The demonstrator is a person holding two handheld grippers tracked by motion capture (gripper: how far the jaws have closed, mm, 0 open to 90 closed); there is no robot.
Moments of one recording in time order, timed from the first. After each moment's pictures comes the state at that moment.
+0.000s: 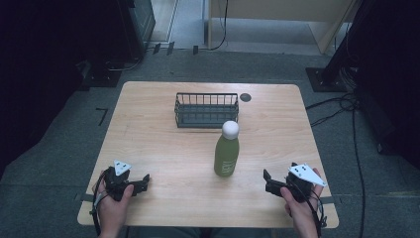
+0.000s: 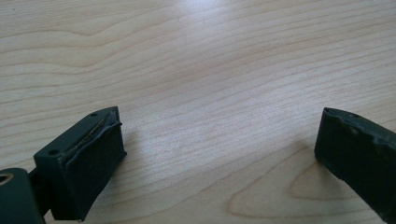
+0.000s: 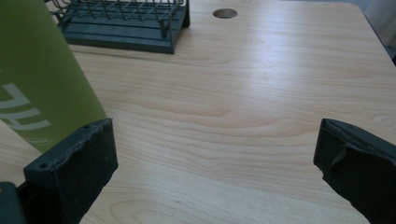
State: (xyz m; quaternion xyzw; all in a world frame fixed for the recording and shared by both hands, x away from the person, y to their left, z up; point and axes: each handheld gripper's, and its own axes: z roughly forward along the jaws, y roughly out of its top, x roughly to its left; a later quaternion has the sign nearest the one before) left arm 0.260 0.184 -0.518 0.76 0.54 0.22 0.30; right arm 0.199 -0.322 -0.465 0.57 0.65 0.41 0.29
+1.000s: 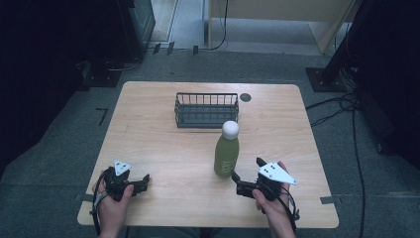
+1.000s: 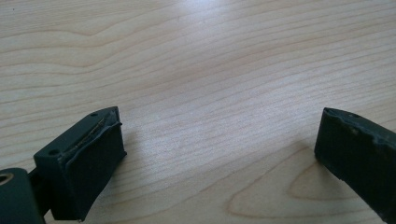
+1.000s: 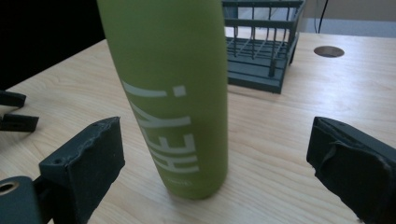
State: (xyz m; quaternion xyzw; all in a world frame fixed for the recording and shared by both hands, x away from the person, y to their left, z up) left arm 0.260 0.184 -0.518 0.76 0.54 0.22 0.30; right arm 0.205 -0.246 -0.453 0.48 0.68 0.50 0.25
